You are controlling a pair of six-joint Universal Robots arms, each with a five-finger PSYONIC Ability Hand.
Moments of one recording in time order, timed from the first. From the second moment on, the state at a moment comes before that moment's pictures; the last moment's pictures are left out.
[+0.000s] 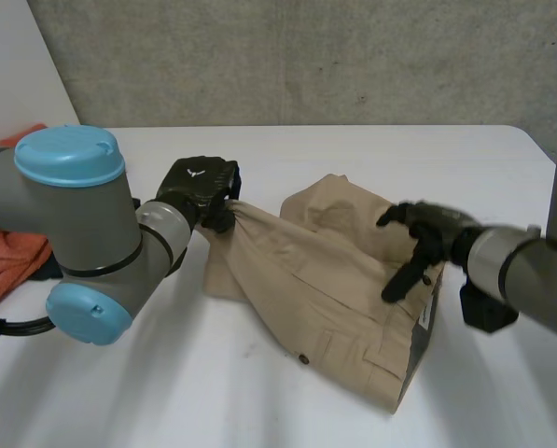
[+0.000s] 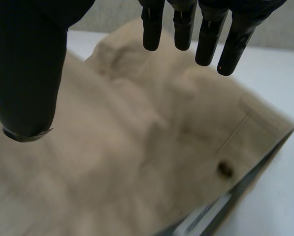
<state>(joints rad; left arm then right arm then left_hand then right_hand) 4.19 -2.09 -1.29 3.19 -1.54 3.24 1.94 -1.26 1.44 0.37 1.43 3.26 1.15 1.20 1.19 1.20 0.99 0.22 0.24 0.24 0.25 0.07</state>
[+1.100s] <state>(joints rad) 4.19 -1.97 -1.31 3.19 -1.54 3.25 2.09 -1.21 1.24 0.17 1.60 2.48 1.15 1.20 1.19 1.20 0.99 0.99 1.18 1.18 1.19 0.99</state>
